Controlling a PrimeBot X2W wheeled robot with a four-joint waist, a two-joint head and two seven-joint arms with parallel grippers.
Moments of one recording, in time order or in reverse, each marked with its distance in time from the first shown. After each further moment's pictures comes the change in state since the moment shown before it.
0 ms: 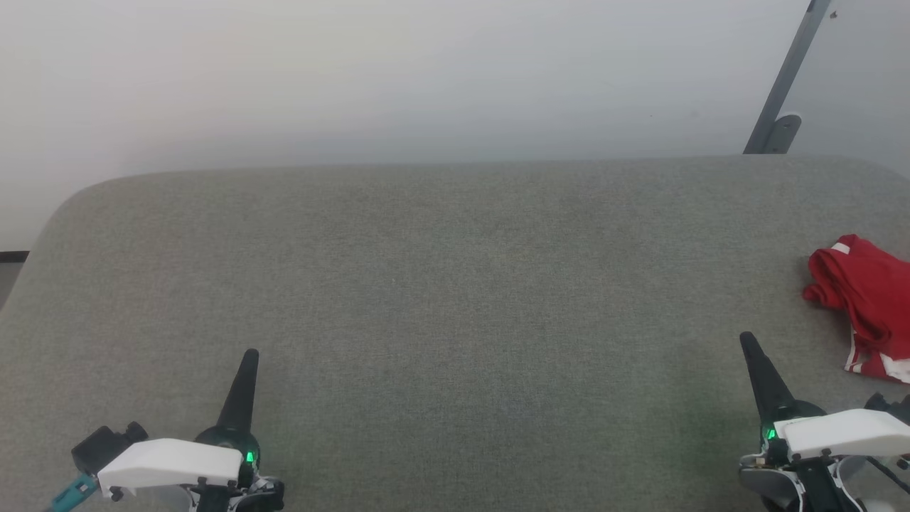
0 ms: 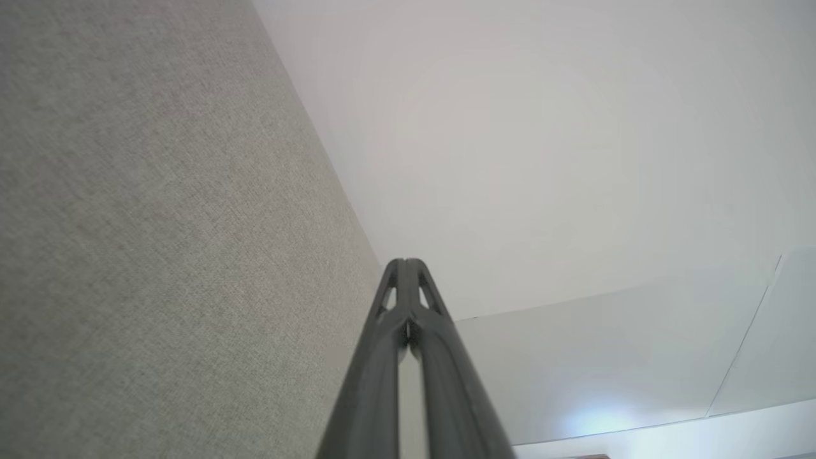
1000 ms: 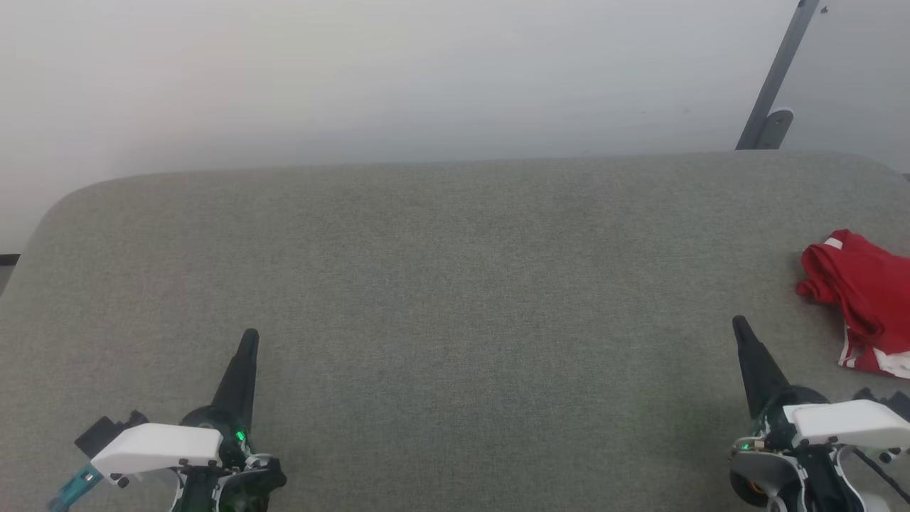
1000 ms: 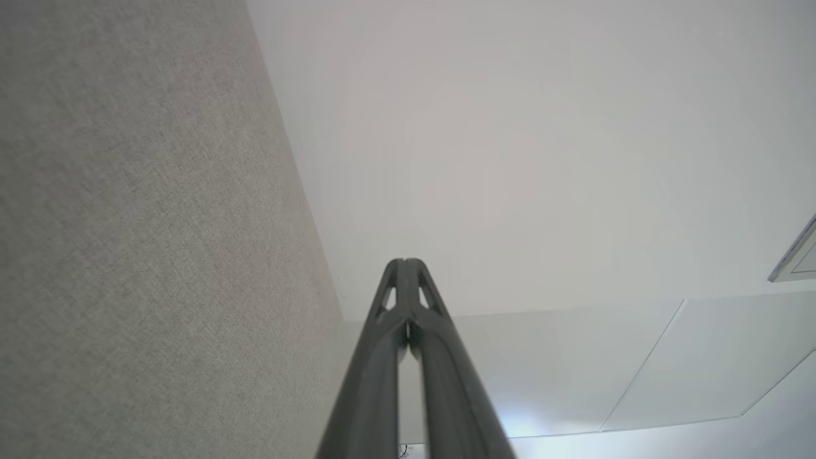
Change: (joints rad) left arm -0.044 -0.004 0.015 0.013 -0.221 0.000 0.060; right arm -0.023 0.046 -0.030 -0.010 0.165 0.000 0.053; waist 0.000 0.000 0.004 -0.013
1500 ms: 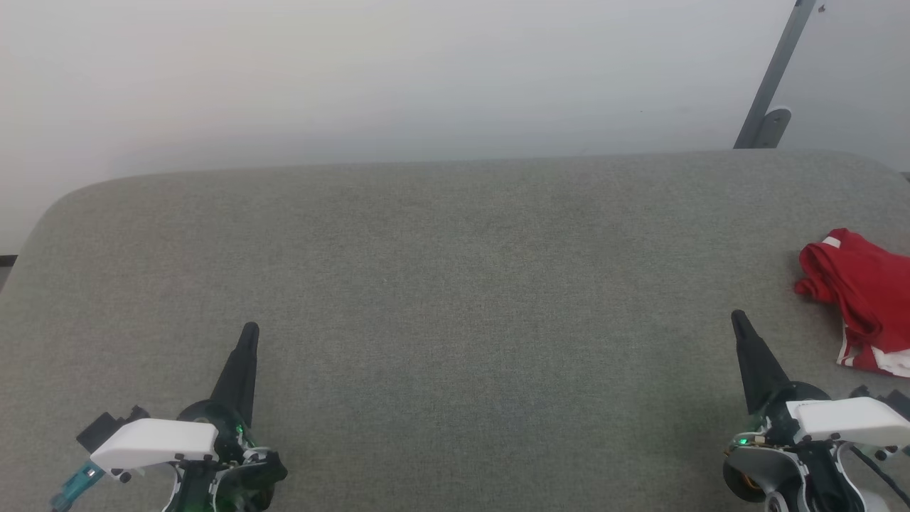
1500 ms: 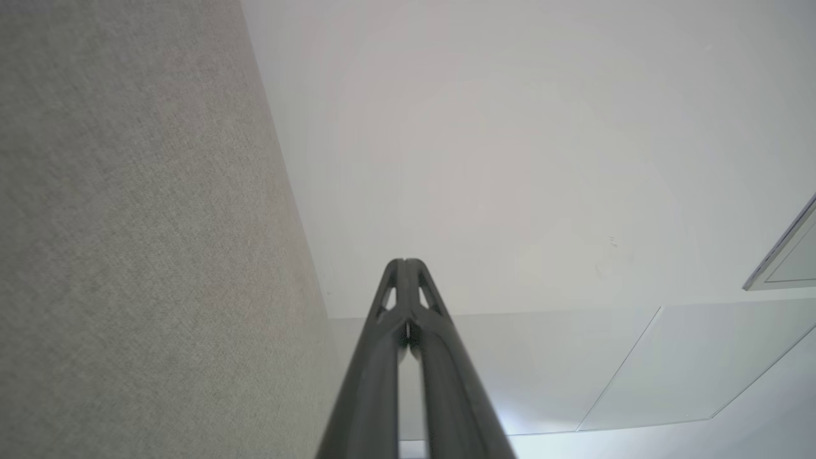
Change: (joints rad) left arm -0.016 -0.002 0.004 0.004 -0.059 0.000 0.018; right arm -0.011 0.013 -0.009 -0.005 0.048 0.000 0.013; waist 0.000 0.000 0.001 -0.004
